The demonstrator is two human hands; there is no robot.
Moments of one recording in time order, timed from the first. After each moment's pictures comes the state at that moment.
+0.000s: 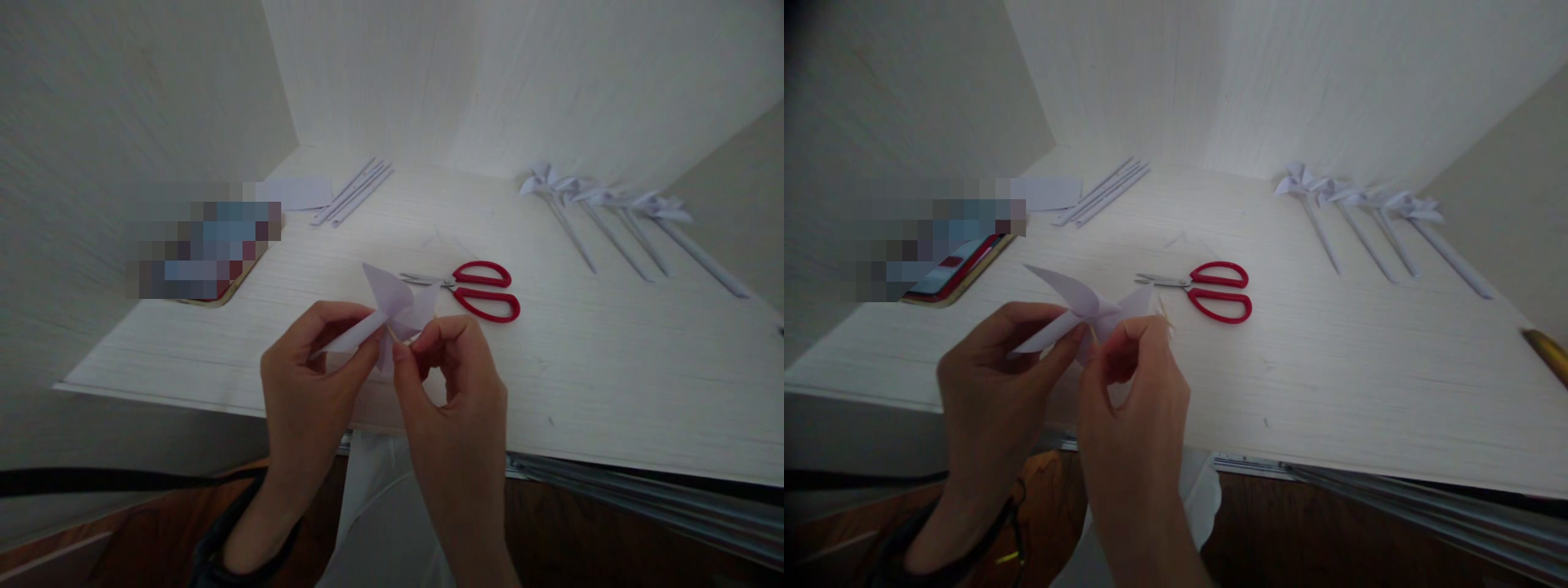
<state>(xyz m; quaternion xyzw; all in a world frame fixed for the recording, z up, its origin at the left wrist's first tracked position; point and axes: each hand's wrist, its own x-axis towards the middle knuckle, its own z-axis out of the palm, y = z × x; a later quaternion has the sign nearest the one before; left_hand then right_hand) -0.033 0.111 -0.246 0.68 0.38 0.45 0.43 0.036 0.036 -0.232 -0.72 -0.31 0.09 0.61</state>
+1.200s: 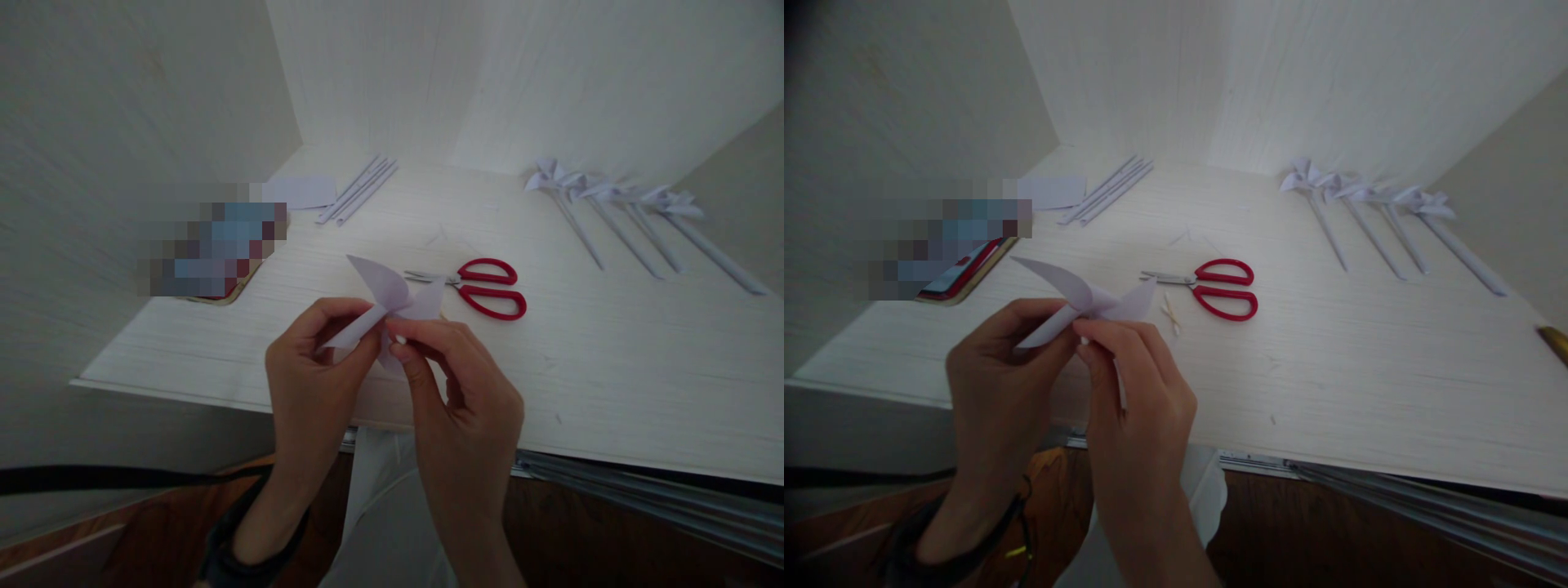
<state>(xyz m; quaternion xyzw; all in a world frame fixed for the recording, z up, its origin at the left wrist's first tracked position) -0.031 0.111 -0.246 0.63 0.41 0.45 0.48 0.034 0.033 -0.235 -0.68 -0.38 0.05 0.63</state>
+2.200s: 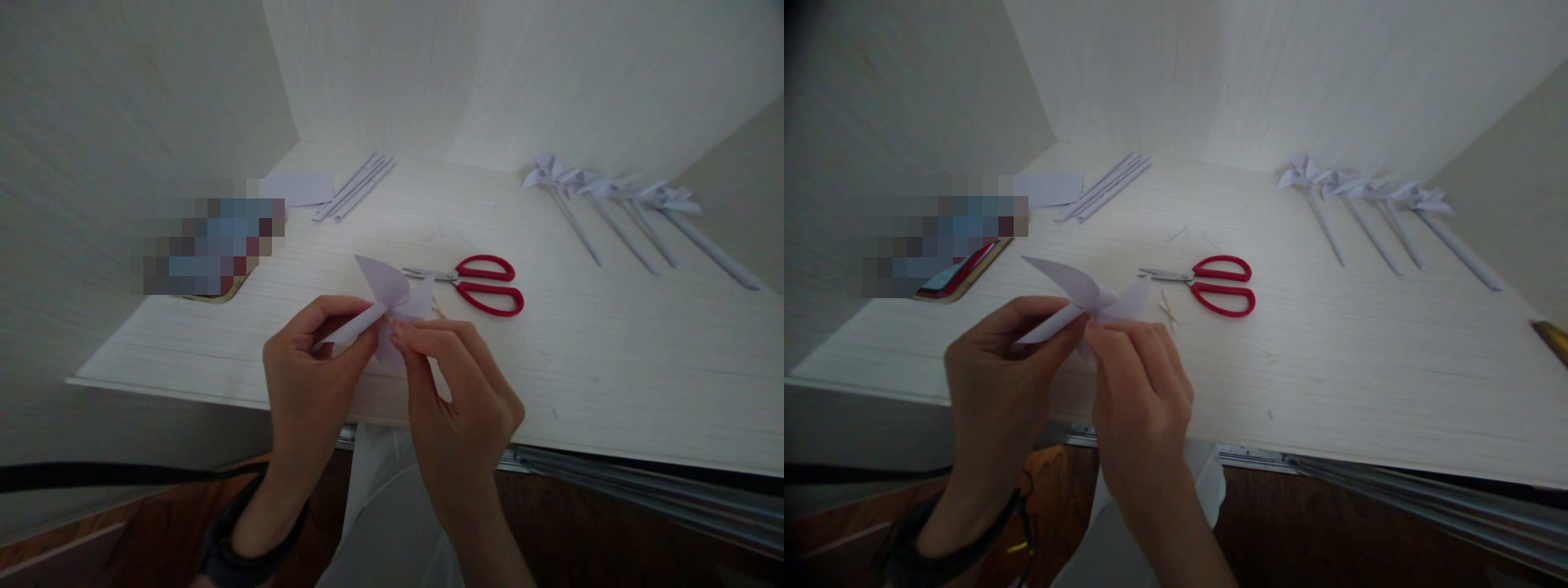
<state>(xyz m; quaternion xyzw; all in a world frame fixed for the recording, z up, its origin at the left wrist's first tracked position) -0.032 0.113 -0.248 0.65 0.42 0.44 0.45 0.039 0.034 -0.245 -0.70 -0.44 -0.11 0.55</state>
